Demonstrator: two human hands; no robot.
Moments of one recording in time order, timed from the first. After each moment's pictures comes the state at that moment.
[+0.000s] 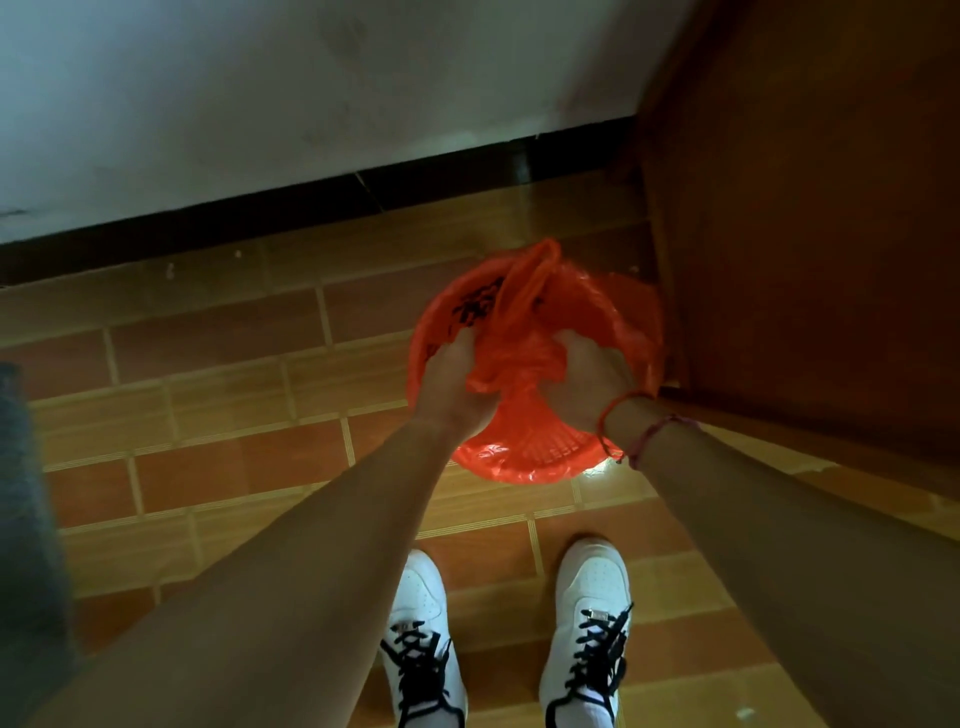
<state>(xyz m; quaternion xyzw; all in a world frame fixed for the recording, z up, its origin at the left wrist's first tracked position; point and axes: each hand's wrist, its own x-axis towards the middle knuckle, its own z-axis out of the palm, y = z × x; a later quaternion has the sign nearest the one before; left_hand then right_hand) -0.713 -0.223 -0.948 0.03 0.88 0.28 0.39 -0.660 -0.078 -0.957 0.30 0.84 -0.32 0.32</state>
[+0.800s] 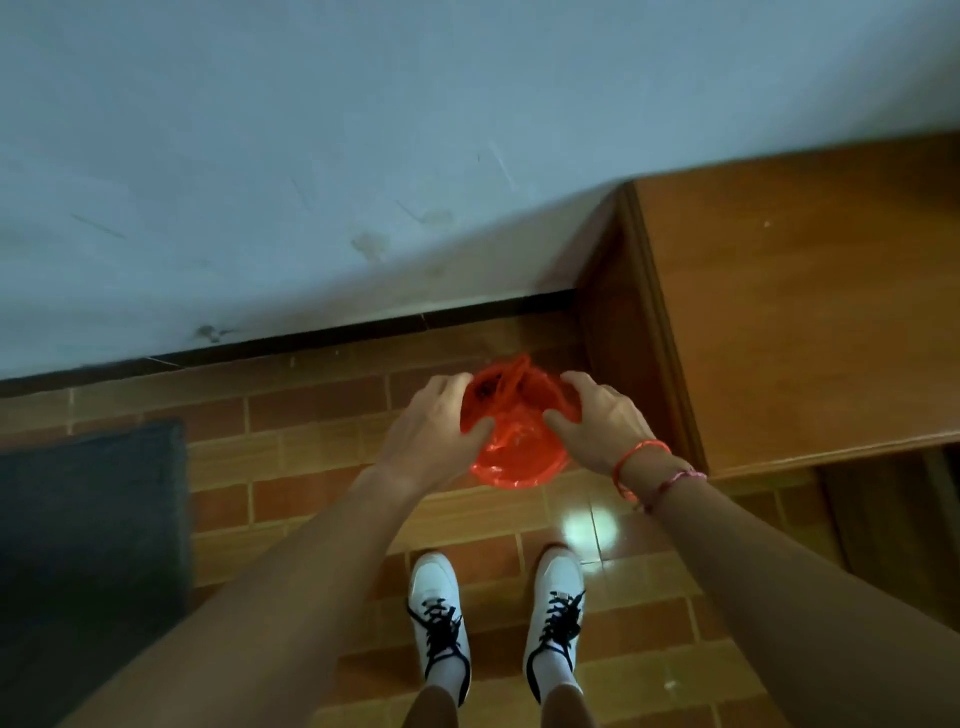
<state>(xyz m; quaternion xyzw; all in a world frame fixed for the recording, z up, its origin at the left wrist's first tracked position) -0.719 -0.266 -0.627 0.20 0.90 0.21 0.31 -0.645 -0.075 -0.642 0.28 0.87 -0.31 0.26</state>
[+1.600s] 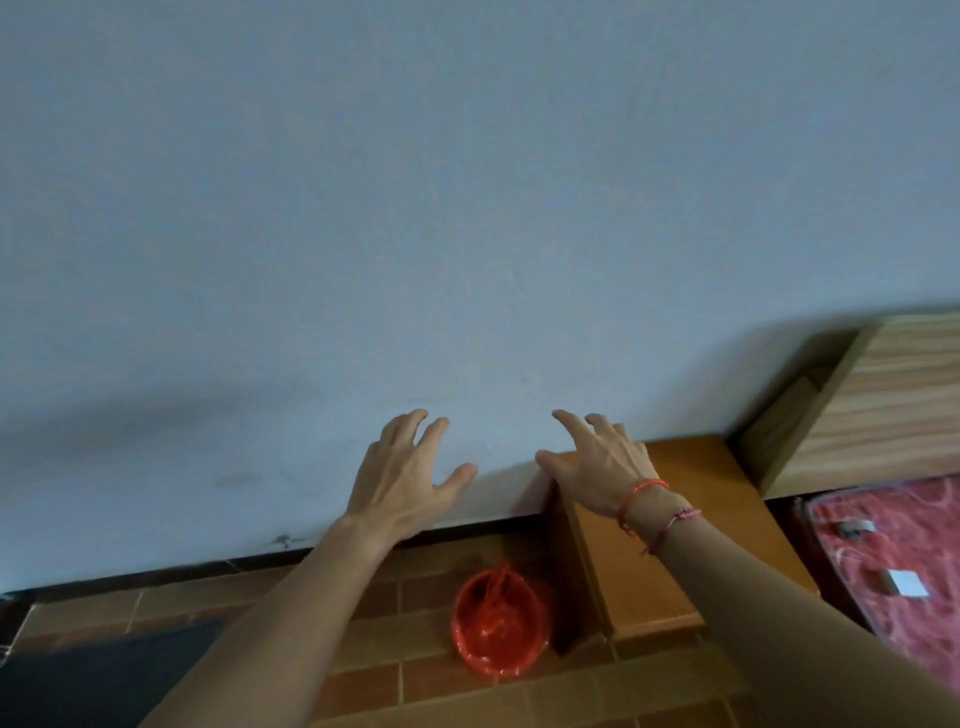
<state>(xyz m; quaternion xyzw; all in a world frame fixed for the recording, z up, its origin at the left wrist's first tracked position) -0.736 -0.303 -0.231 0.29 0.95 0.15 0.02 -0.653 -0.071 -0.218 0.19 0.97 -0.15 0.06</state>
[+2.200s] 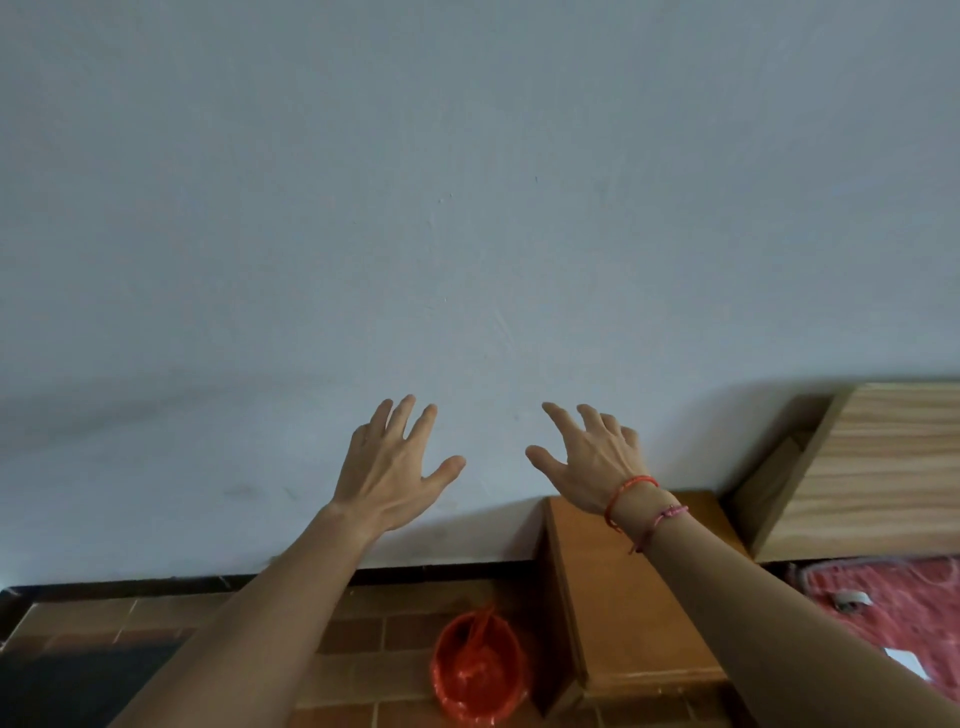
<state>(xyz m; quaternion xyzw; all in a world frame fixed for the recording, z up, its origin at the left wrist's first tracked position) -0.709 -0.292 -0.179 0.25 0.96 0.09 -0.04 -0.637 -0.053 -0.160 0.12 0.99 -0.06 -0.02</state>
